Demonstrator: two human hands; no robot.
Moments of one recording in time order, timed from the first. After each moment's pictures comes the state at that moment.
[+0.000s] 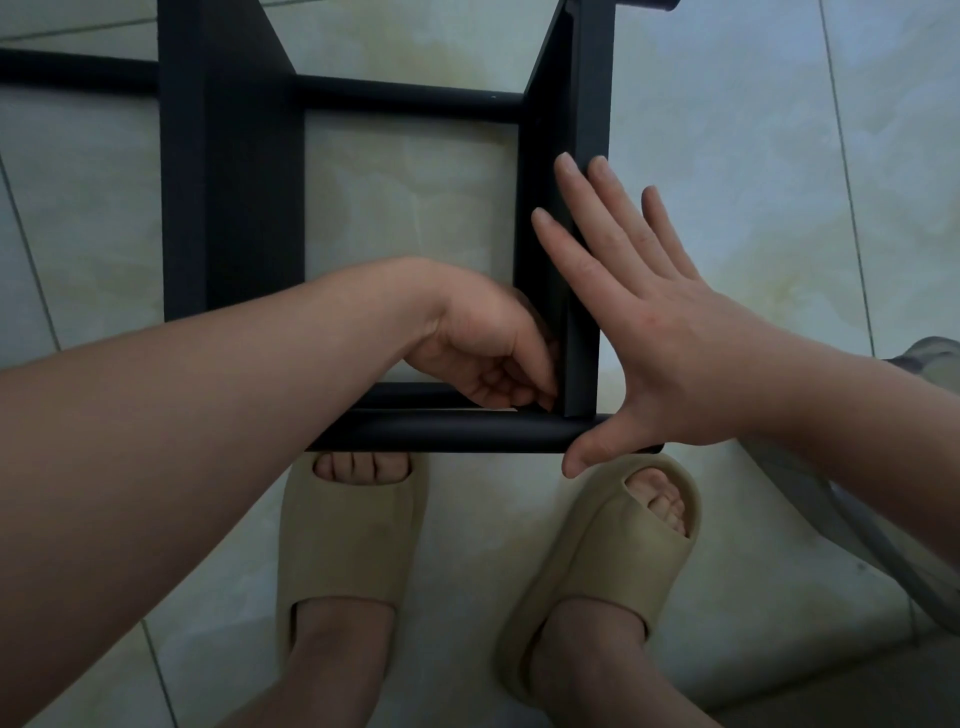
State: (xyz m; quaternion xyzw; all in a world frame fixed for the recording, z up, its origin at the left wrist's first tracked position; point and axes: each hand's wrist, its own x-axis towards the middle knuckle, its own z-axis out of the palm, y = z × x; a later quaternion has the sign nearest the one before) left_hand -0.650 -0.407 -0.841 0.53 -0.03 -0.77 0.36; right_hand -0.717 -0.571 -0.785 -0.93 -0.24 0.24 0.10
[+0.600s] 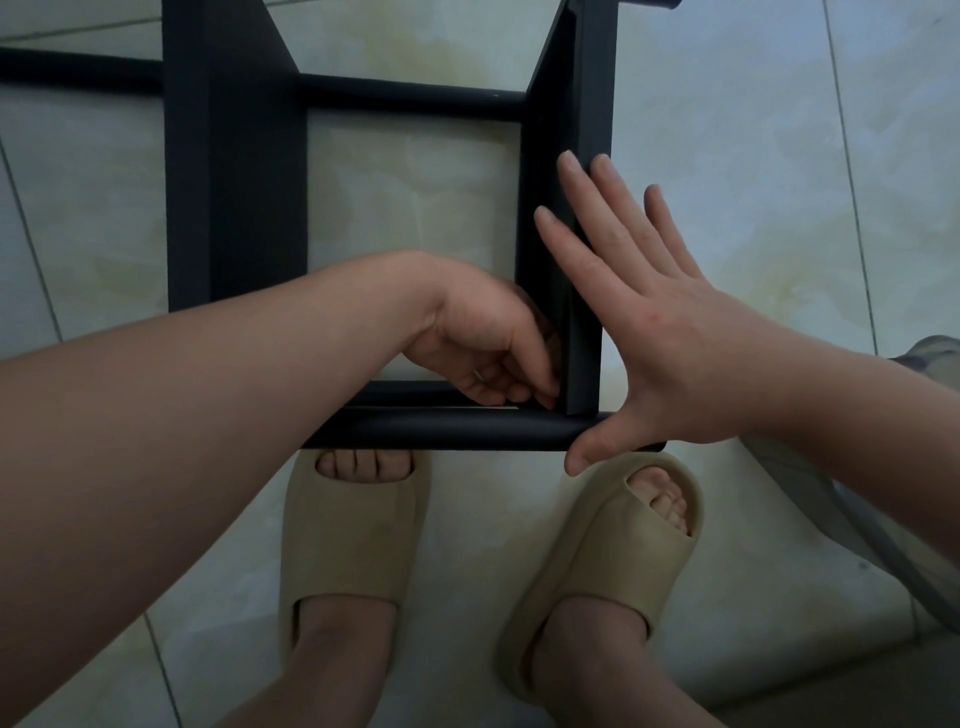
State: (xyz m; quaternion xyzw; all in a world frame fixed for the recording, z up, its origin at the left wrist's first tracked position) left_hand -0.645 -0.405 -0.841 0.53 -0.06 -0.77 0.34; right_hand -0.718 -0.571 -0.785 -0.93 -0.24 0.25 0.10
